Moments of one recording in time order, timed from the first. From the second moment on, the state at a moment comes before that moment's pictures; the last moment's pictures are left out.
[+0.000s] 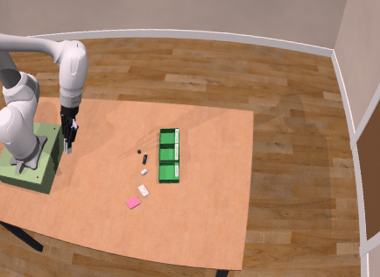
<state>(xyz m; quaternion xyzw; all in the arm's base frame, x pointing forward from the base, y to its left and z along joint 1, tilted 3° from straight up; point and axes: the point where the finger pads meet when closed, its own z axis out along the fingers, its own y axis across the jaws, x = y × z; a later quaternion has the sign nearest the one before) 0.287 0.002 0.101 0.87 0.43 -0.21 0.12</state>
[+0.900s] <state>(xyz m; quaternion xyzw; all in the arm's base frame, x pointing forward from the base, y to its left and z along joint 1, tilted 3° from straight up) 0.420 0.026 0.095 0.97 0.22 -0.11 0.07</state>
